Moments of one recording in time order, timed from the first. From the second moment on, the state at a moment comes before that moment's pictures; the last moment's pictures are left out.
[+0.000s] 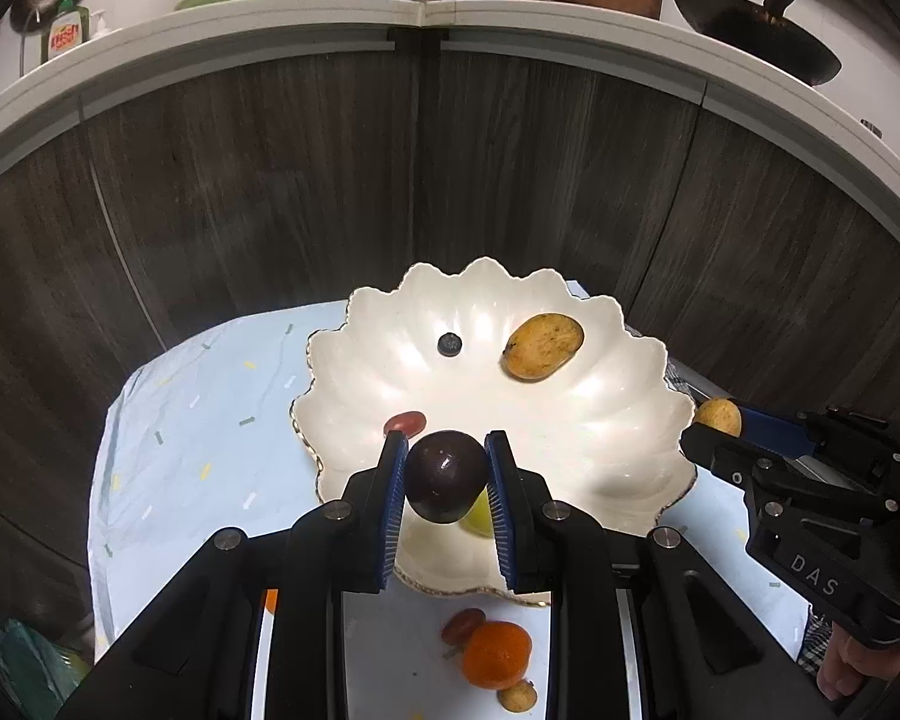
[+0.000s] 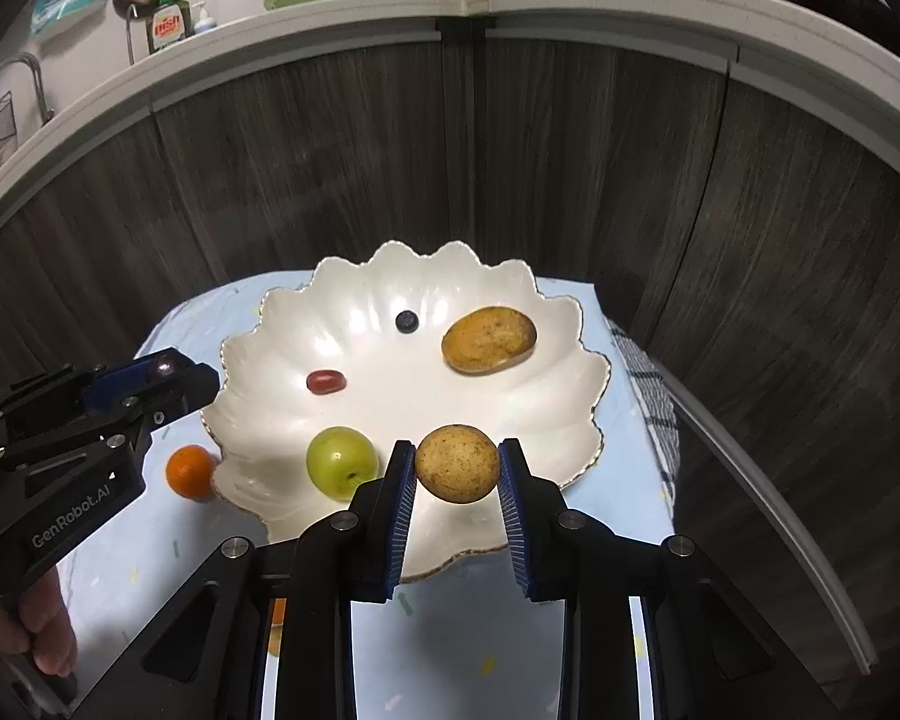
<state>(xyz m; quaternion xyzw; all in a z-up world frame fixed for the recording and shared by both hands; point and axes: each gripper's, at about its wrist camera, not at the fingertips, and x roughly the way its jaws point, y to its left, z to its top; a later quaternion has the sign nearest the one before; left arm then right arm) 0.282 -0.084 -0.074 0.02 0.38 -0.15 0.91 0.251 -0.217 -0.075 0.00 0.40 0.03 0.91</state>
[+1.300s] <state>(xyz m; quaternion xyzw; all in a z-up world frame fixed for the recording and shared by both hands) 0.281 -0.057 -0.065 0.03 0.38 -0.11 0.92 0.254 -0.207 -0.068 0.00 0.40 0.00 0.92</state>
